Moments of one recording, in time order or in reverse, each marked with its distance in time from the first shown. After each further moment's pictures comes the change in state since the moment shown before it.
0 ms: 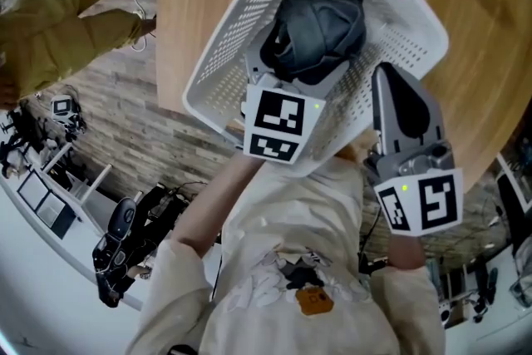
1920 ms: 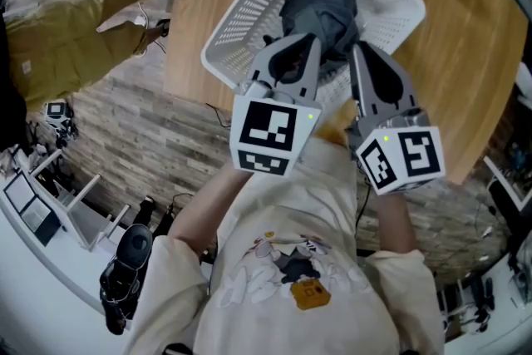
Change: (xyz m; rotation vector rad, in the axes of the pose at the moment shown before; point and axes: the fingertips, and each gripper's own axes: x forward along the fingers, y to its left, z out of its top) left arm -0.117 -0.041 0.053 -0.032 -0.190 0.025; right arm -0.035 0.051 0.009 0.027 -0.075 0.001
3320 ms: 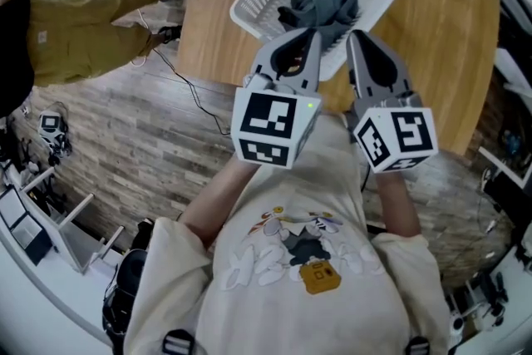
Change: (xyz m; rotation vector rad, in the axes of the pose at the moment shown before) left arm -0.126 -0.033 0.002 -0.029 -0.152 -0.052; right arm -0.082 0.088 0.001 -0.131 -0.116 -0.056
